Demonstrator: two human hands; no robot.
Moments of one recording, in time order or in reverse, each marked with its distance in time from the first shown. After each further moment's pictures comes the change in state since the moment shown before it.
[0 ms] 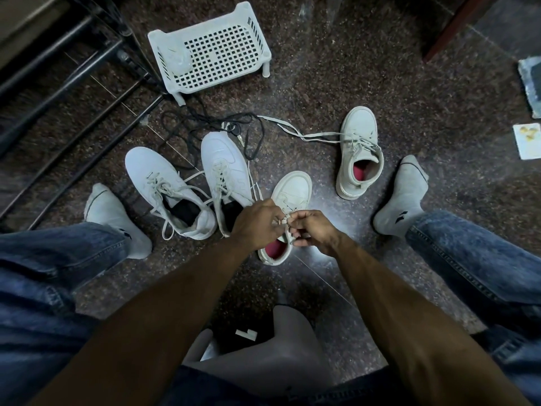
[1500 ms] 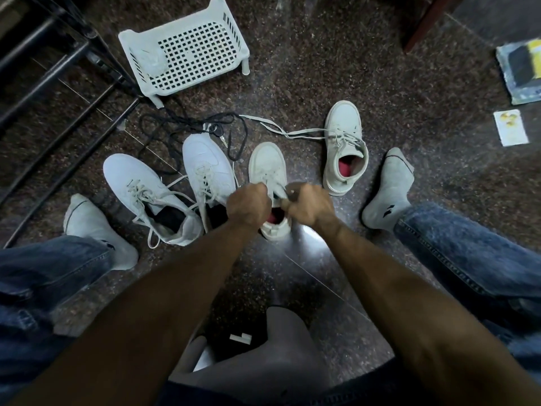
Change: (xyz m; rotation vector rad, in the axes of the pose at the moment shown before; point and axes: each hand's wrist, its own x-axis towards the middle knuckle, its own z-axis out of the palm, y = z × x) left_hand 0.040 0.039 -0.024 0.343 0.010 -0.280; right_hand 0.003 -0.038 -0.017 -1.017 0.473 -0.367
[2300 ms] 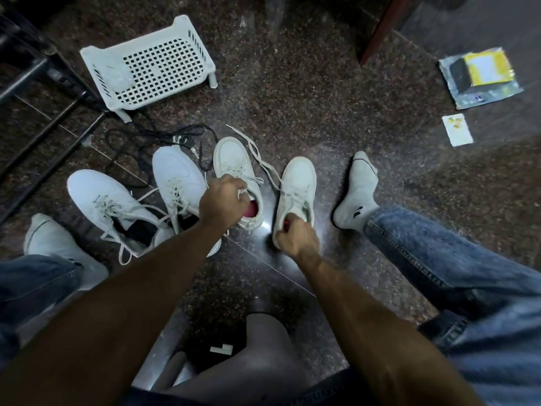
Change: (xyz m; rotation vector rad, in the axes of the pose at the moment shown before) left_hand 0.006 -0.004 -0.004 -0.352 0.177 0.111; right_hand -0.057 0.029 0.021 0.169 -0.033 0.323
